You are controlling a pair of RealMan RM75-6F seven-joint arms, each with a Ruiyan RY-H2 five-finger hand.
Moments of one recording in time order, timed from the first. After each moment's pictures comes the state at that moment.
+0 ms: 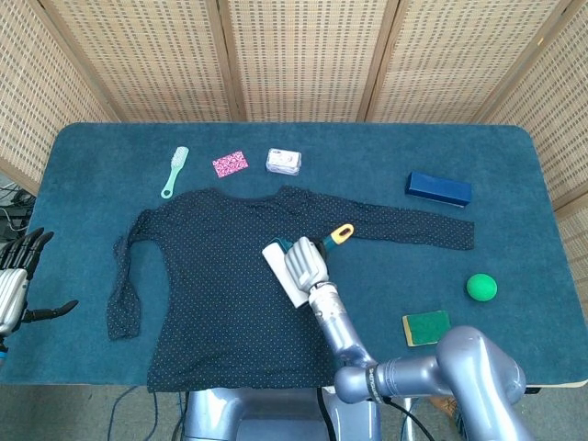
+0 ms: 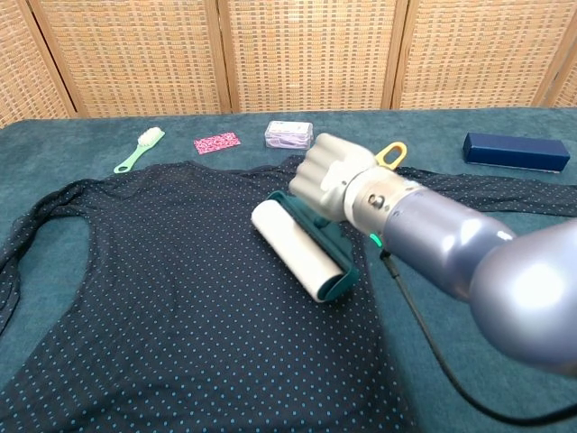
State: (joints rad) left arm -0.18 -1.02 -0.09 -1.69 1.37 1.32 -0.08; right arm 1.17 -1.88 0.09 -1.39 -0.59 1.22 -1.54
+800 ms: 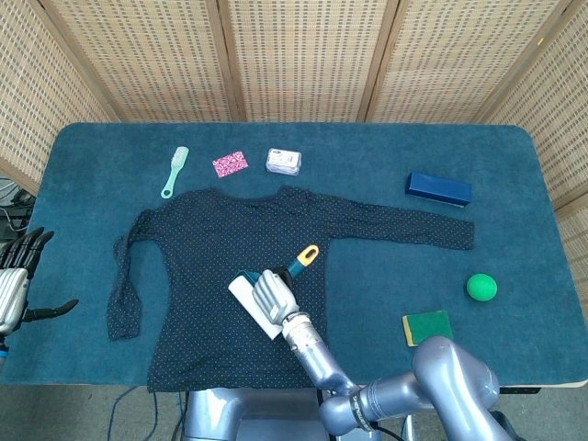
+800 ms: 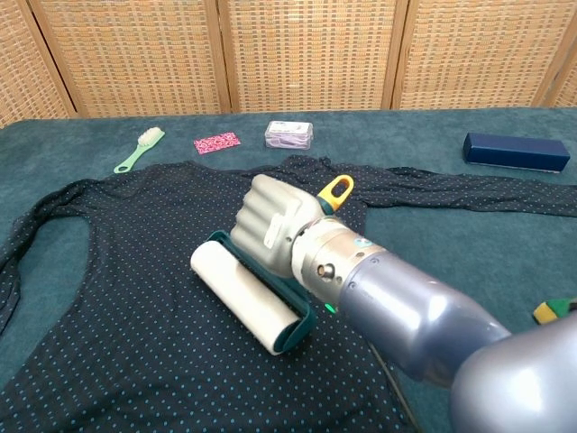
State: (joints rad) left arm -0.18 -1.03 -0.09 -1.69 1.37 1.33 -0.07; right arm 1.18 -1.99 0.05 -1.40 -0.69 1.26 -1.63
